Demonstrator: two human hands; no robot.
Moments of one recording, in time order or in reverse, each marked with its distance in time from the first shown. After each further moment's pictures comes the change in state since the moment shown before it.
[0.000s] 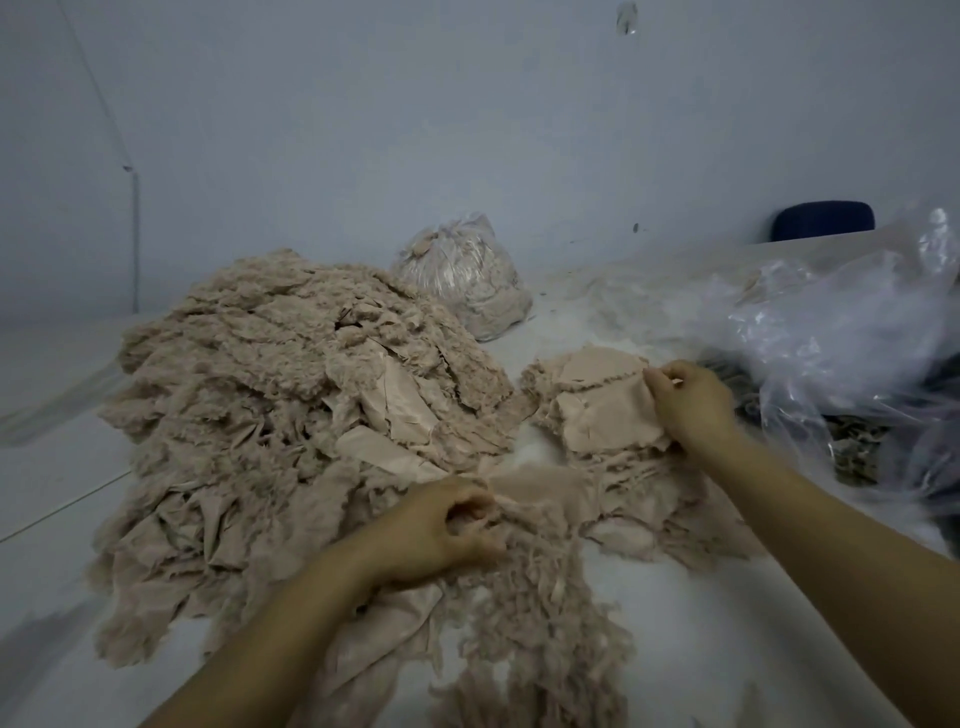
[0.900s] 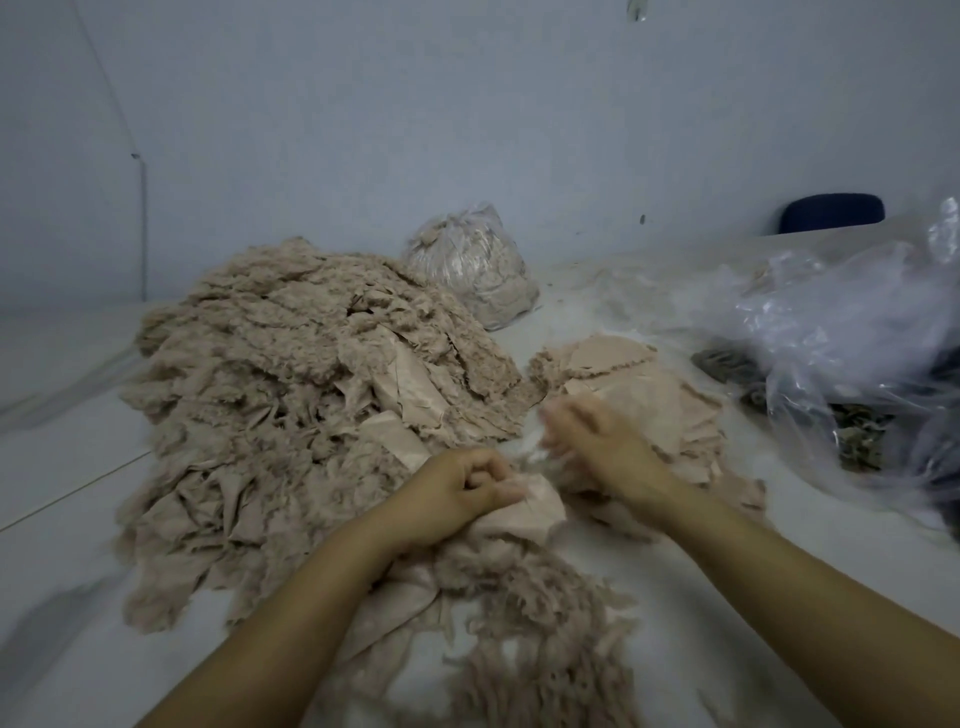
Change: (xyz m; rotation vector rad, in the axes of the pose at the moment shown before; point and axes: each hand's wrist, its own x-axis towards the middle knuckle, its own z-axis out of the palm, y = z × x) left_hand -0.006 0.026 -0.004 -0.338 0.074 0.103; right_hand -0.102 -0.054 0.012 0.415 -0.604 -0.079
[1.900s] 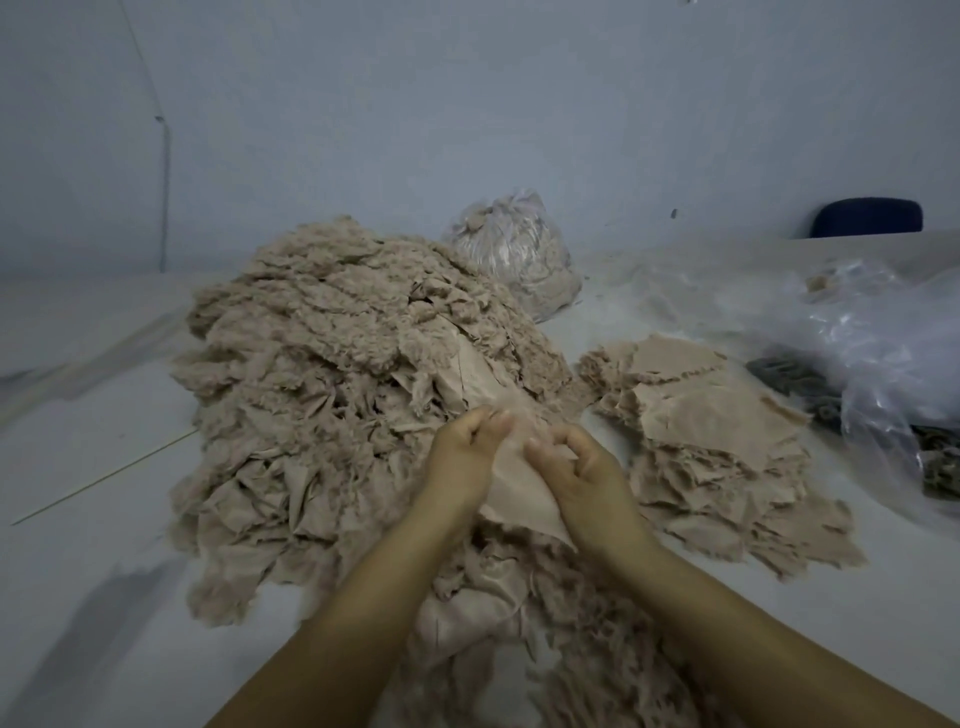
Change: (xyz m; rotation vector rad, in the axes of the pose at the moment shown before) left_hand -0.002 -0.012 -0.032 -0.422 0.564 -0.159; right_hand 0.003 -0.014 0.105 0.141 0.118 -0.063
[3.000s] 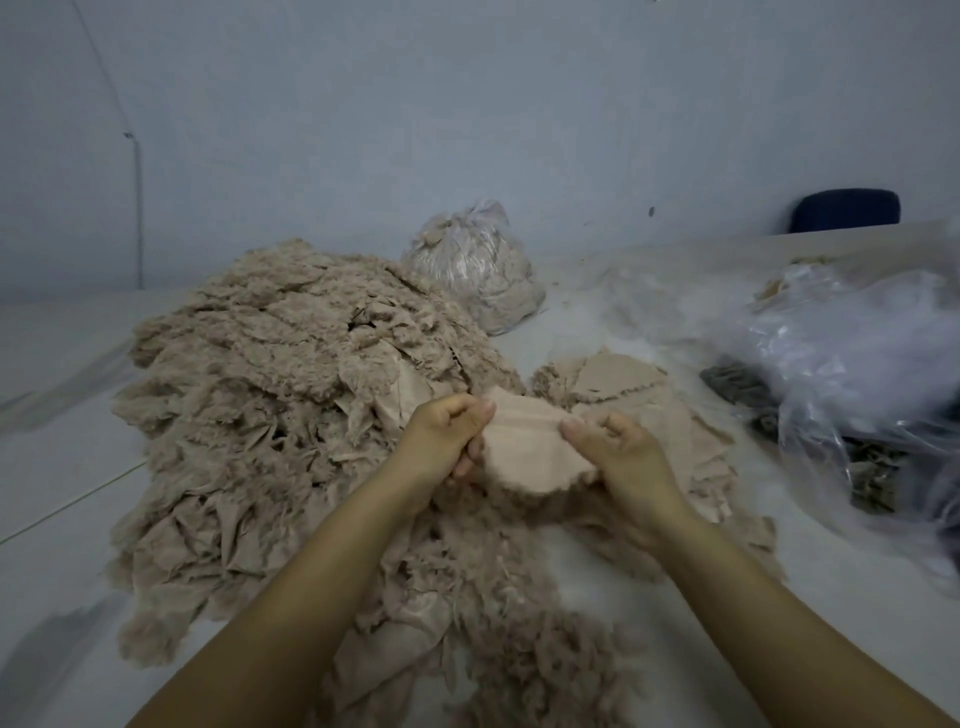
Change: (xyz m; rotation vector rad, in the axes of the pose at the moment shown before) left_hand 0.033 0.034 0.041 0.065 -0.211 -0.023; right_hand 0.034 -0.005 -0.100 0.402 0.122 0.261
